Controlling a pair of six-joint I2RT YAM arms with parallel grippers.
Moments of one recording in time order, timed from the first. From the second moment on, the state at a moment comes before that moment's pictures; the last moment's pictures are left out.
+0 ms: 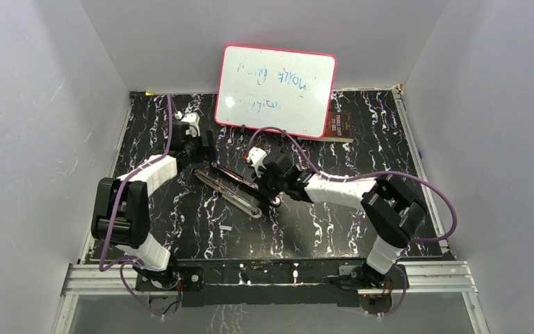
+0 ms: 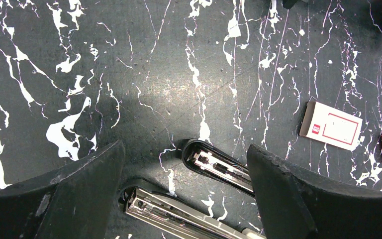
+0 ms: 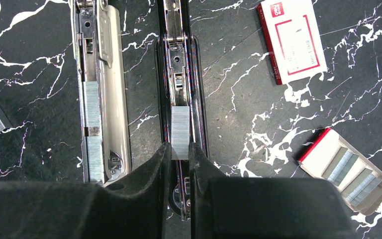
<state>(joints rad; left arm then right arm) -0.15 1.59 0.92 -0.06 0.10 -0.21 0.91 1.69 0.99 -0.04 -0.04 -0.03</state>
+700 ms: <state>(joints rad) -0.15 1.59 0.92 -0.06 0.10 -0.21 0.91 1.71 1.01 -0.07 -0.04 -0.02</state>
